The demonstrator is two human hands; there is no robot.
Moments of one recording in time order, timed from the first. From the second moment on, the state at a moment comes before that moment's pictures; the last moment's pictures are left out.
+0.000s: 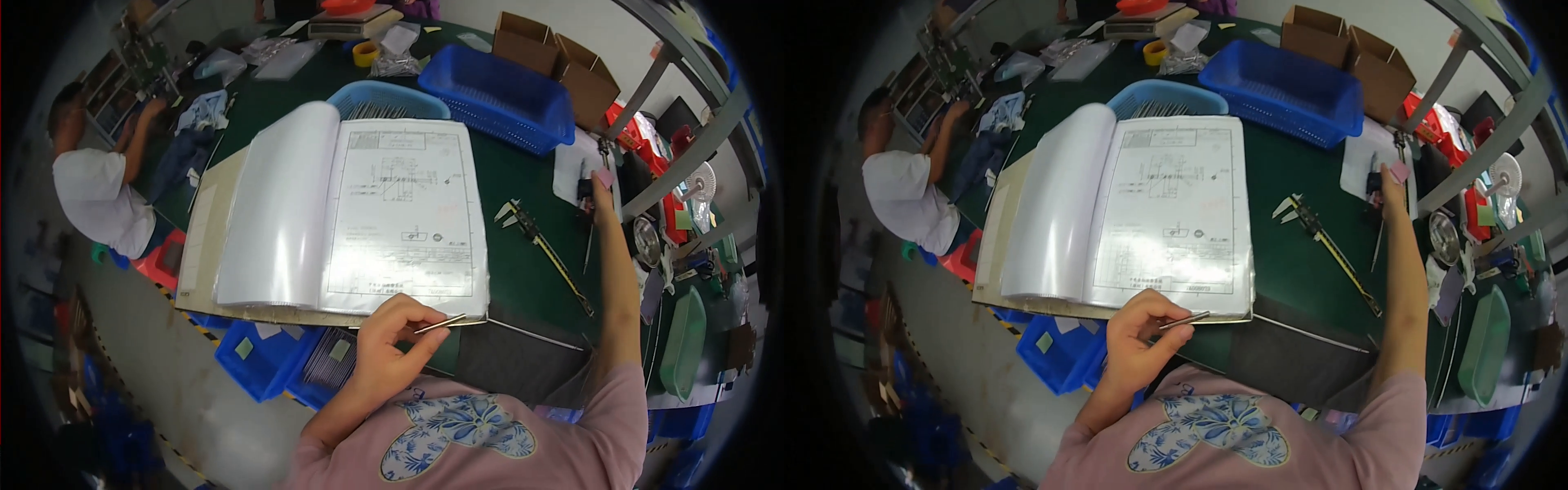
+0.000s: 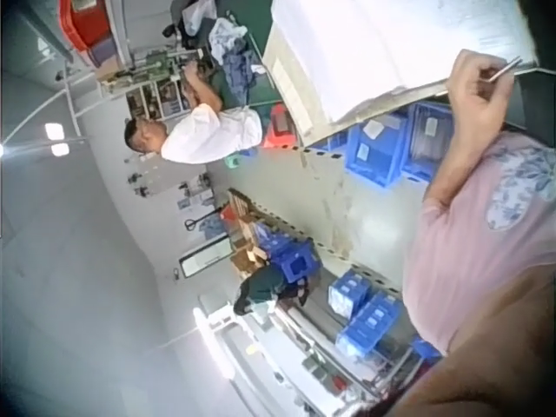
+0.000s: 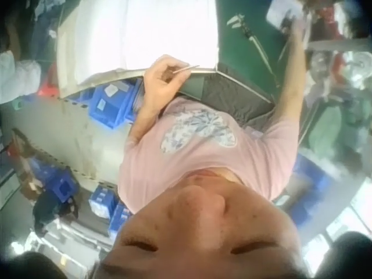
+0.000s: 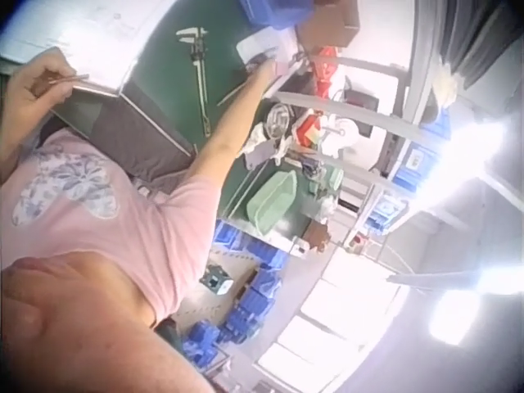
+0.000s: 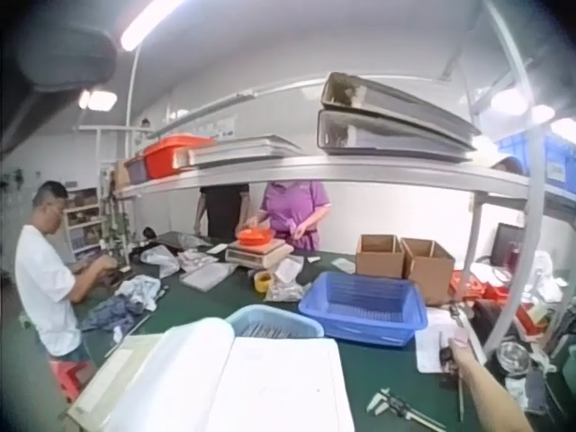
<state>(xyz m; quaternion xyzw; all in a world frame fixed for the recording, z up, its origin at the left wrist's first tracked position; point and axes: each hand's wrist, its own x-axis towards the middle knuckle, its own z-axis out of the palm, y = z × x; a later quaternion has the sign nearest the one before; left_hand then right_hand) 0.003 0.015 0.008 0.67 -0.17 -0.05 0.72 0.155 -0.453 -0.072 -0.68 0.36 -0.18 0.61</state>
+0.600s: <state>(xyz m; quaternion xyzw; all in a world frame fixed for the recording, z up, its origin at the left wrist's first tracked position) 0.013 -0.002 0.004 0.40 -0.17 -0.31 0.84 -0.018 -0.313 0.019 -0.27 -0.02 -0.04 0.96</state>
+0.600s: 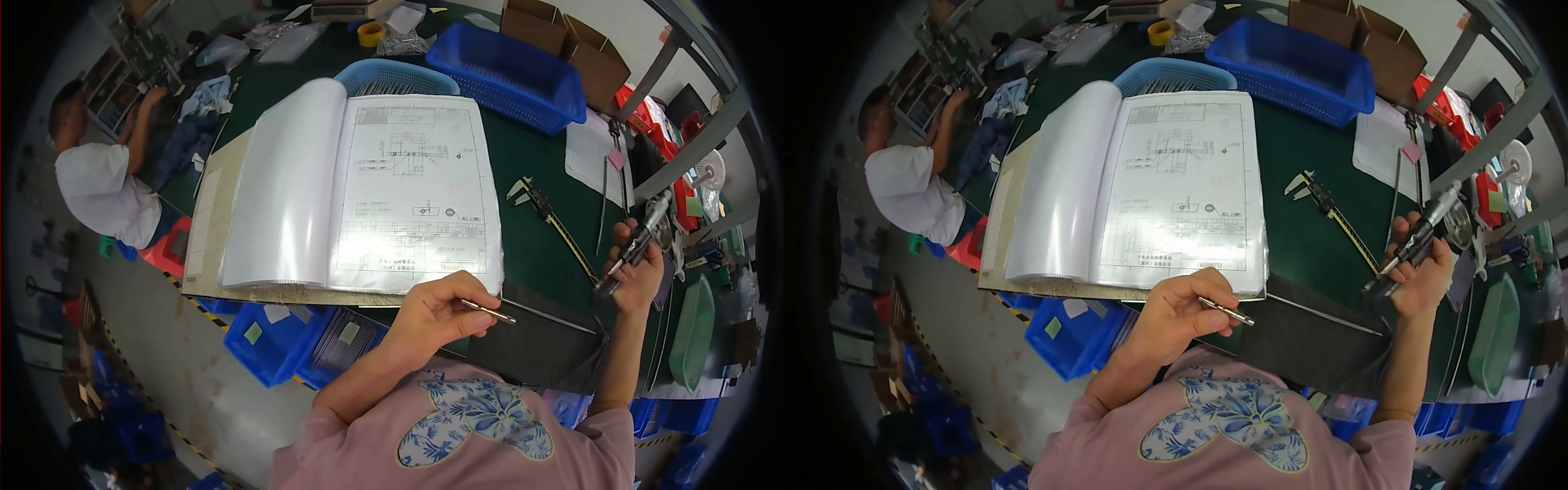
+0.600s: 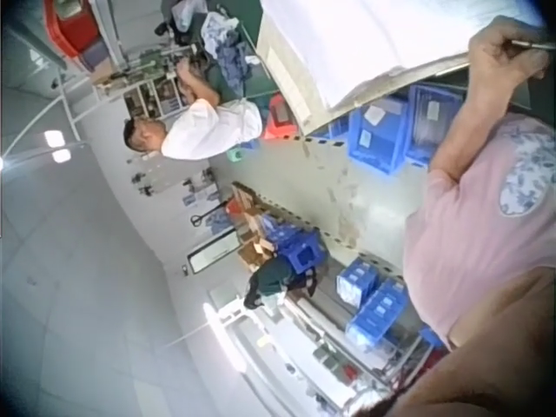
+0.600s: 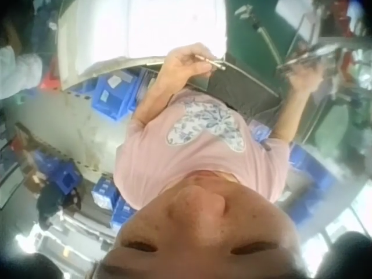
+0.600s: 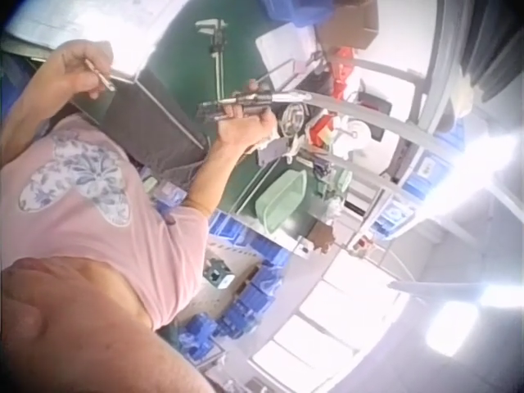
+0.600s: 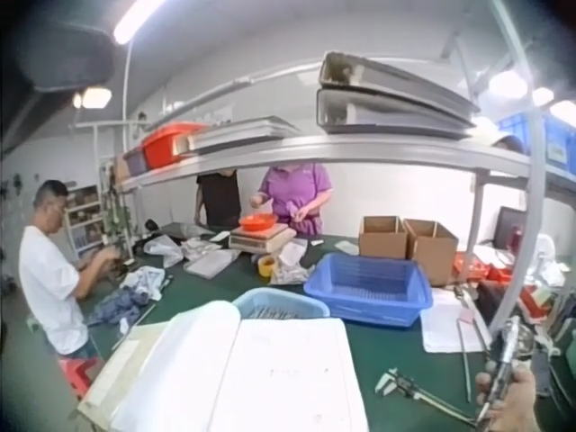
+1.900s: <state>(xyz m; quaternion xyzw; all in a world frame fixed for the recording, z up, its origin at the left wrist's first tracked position) 0.007 -0.015 -0.003 0.36 -0.22 -0.36 0.84 0.005 -0.192 0.048 -0.31 -0.04 0.12 0.94</state>
